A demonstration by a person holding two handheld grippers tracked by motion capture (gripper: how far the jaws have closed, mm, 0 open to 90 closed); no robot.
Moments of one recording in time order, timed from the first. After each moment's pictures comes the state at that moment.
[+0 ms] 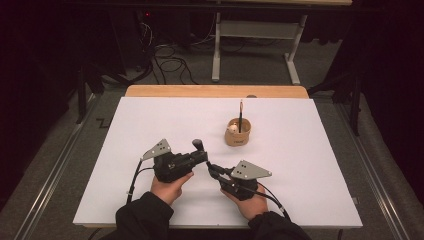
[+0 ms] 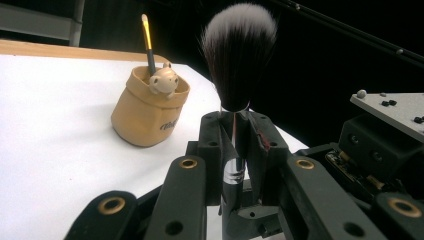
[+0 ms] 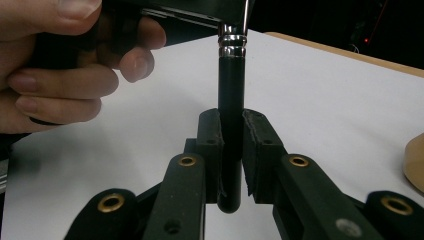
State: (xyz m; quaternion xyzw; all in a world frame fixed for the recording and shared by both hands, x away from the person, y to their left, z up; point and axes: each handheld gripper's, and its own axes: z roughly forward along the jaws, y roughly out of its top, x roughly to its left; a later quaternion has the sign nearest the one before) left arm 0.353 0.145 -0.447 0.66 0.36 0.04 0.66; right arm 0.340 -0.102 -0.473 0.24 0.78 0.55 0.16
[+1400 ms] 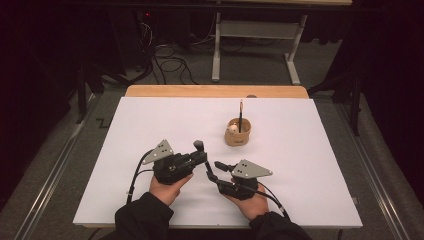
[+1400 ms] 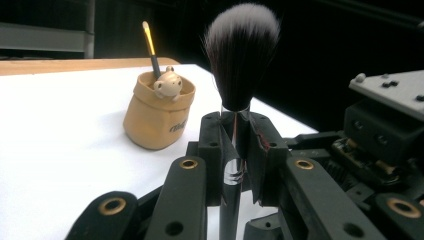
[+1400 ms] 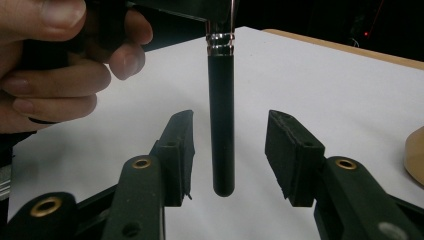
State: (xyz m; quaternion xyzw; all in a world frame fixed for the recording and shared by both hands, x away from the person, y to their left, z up) left arm 0.346 0.141 -0.439 0.69 0.34 0.09 0.64; right arm 0.340 -0.103 -0.471 0.25 0.78 0.55 0.15
